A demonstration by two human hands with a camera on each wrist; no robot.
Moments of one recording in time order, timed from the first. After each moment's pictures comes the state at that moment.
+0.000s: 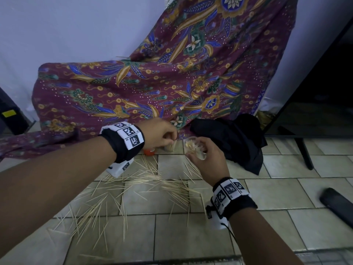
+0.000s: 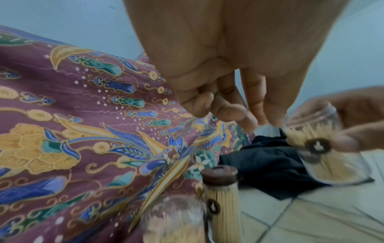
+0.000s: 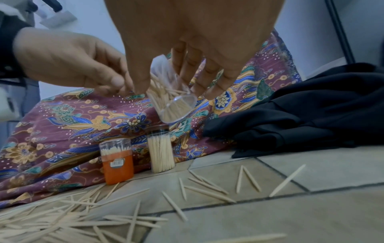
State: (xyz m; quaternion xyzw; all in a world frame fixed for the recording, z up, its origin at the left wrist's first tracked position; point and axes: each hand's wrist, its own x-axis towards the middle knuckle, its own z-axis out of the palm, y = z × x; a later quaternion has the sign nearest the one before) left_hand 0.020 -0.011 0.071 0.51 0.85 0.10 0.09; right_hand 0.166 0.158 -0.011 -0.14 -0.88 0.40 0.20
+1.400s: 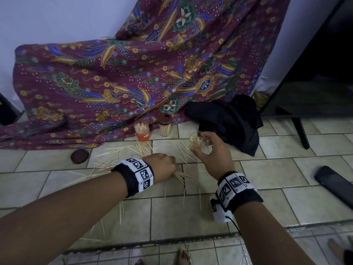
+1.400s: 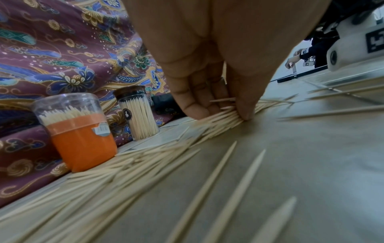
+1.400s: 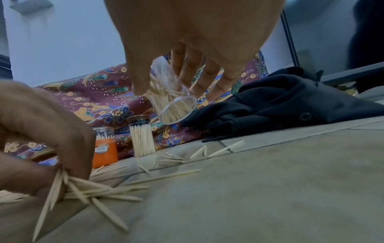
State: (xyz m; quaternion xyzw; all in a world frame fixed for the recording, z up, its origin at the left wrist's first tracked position) left_hand 0.108 -0.002 -0.026 0.59 0.78 -0.15 0.13; right_hand 0.197 0.178 -0.037 -0.18 -0.88 0.39 0.19
